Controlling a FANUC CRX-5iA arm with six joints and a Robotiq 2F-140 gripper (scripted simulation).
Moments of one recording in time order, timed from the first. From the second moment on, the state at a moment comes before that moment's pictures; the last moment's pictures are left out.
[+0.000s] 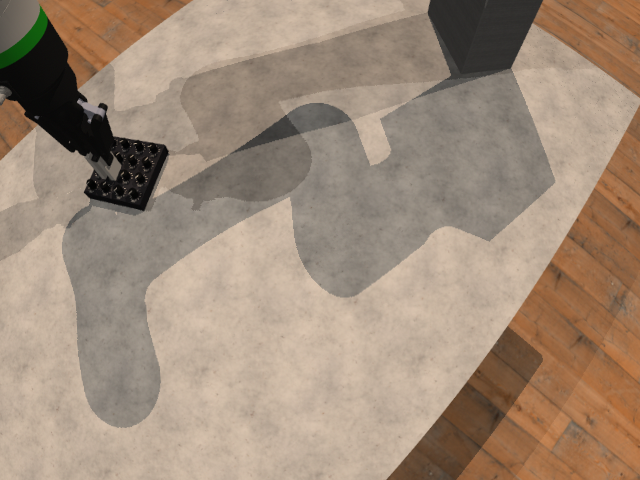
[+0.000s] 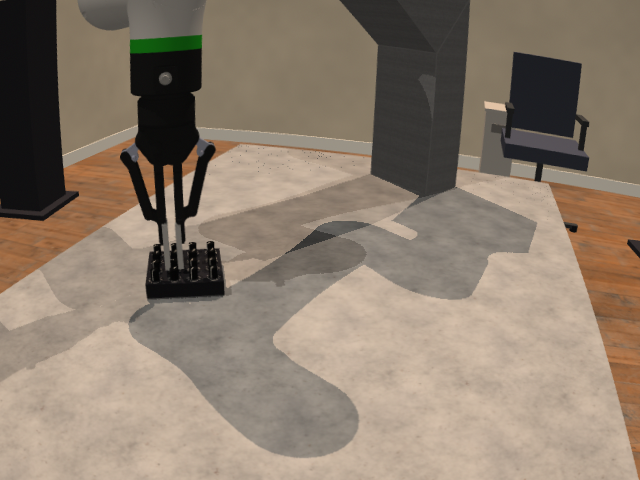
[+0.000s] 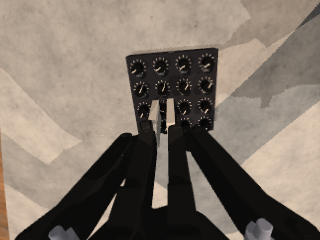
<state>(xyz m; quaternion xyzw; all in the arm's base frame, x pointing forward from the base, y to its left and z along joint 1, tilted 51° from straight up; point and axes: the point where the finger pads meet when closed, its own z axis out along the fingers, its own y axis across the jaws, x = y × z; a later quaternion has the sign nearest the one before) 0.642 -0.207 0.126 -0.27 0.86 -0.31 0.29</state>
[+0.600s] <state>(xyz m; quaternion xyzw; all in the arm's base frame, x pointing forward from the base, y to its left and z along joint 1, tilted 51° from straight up) 0.642 -0.207 0.126 -0.27 0.86 -0.31 0.29</state>
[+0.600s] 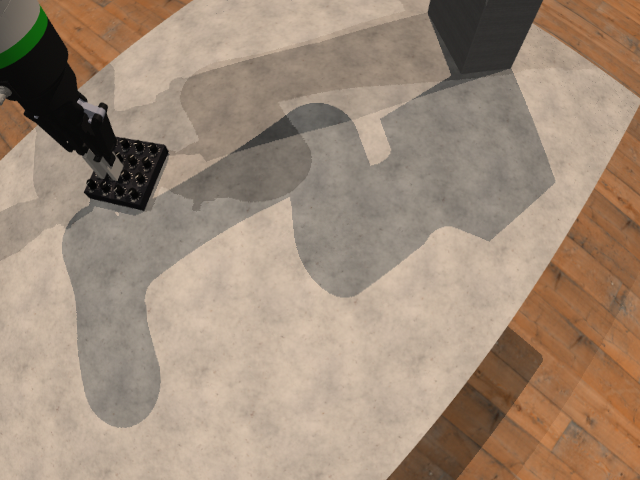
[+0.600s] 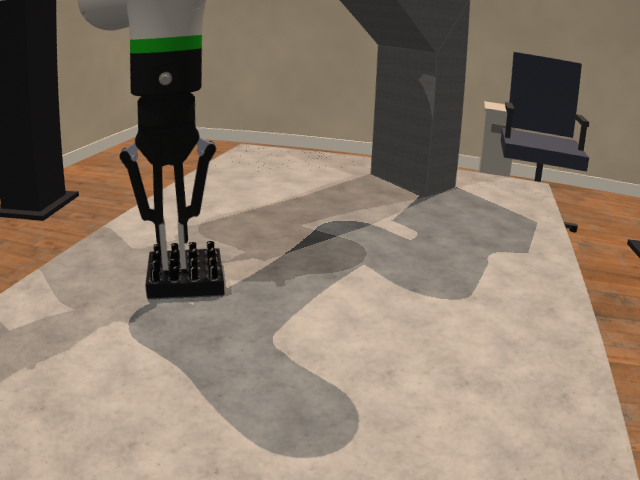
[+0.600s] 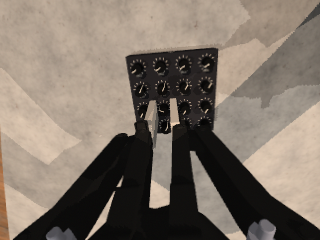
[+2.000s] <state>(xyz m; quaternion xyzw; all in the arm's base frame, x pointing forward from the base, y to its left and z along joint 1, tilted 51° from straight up) 0.617 -0.192 0.150 -0.27 0.86 -0.31 0.29</state>
